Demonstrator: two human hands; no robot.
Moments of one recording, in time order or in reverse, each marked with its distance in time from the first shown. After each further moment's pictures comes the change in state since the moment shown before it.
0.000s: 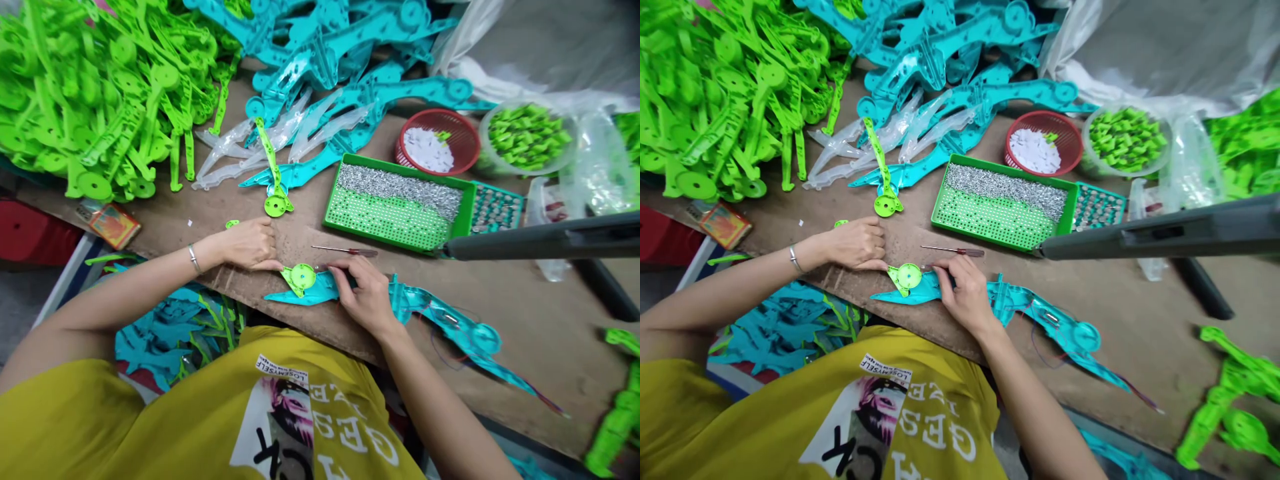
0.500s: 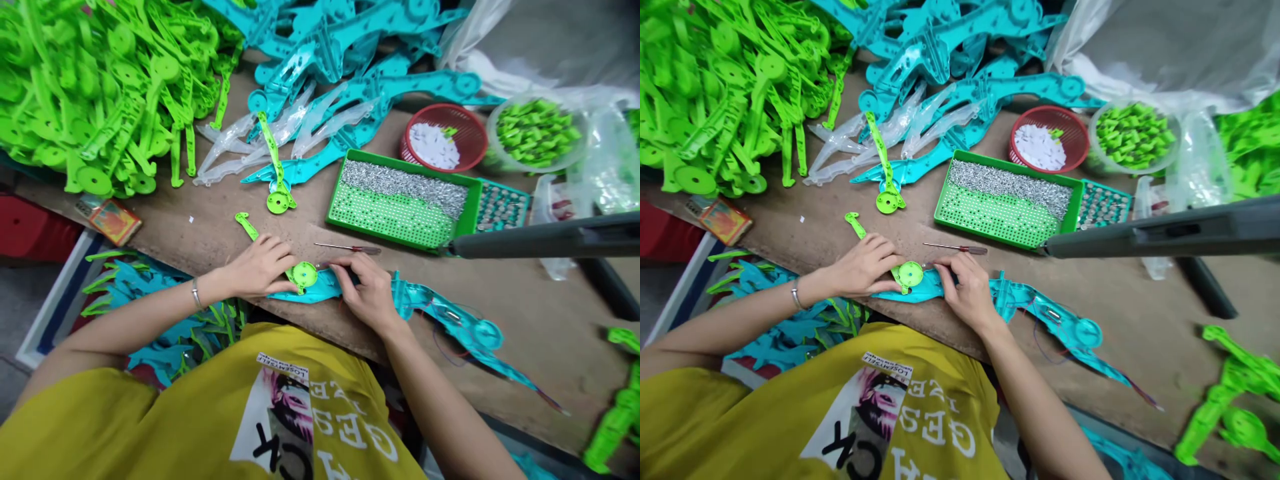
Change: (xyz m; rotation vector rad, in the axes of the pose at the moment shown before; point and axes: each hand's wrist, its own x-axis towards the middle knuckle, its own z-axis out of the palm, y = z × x) left_hand 0.000 0.061 0.002 -0.162 0.207 -0.309; right_hand 0.001 -0.001 -0.001 0.034 -0.044 0.063
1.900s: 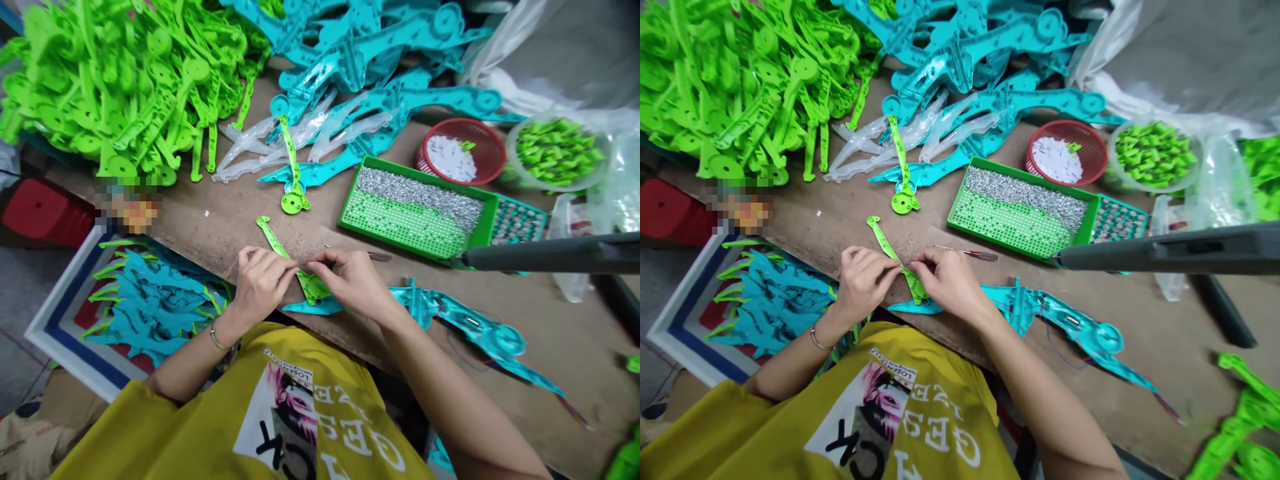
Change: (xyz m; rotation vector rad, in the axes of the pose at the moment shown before) left_hand -0.016 0.070 0.007 -0.052 0.497 -0.629; right_hand 0.049 -0.052 0.001 0.174 -0.384 0.213
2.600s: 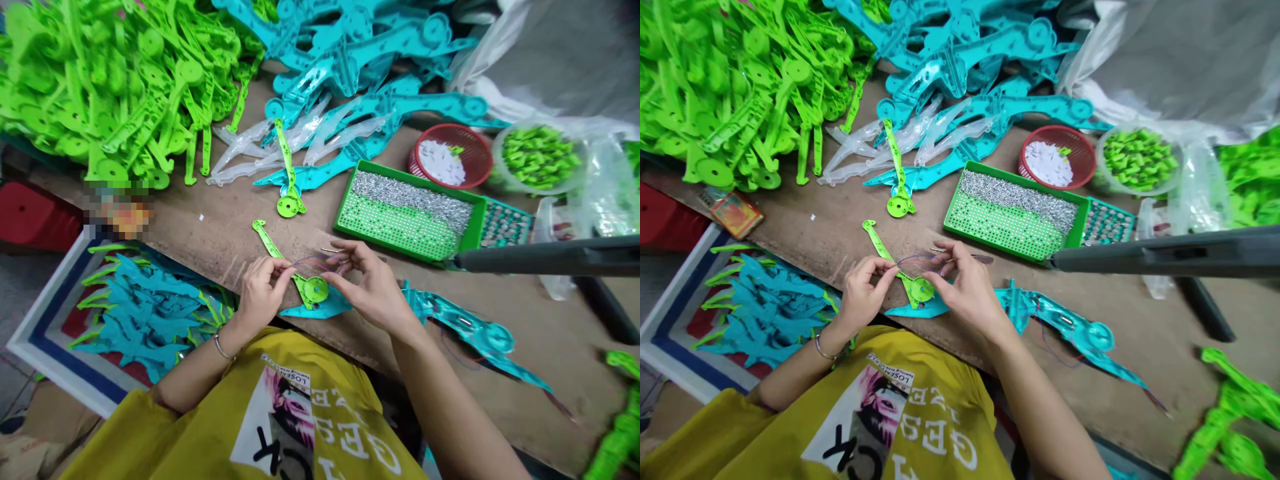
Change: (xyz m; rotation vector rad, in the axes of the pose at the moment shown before) left_hand -0.005 0.003 0.020 -0.345 0.056 -0.308; right_hand -0.018 0.025 -0.010 0.159 0.165 0.080
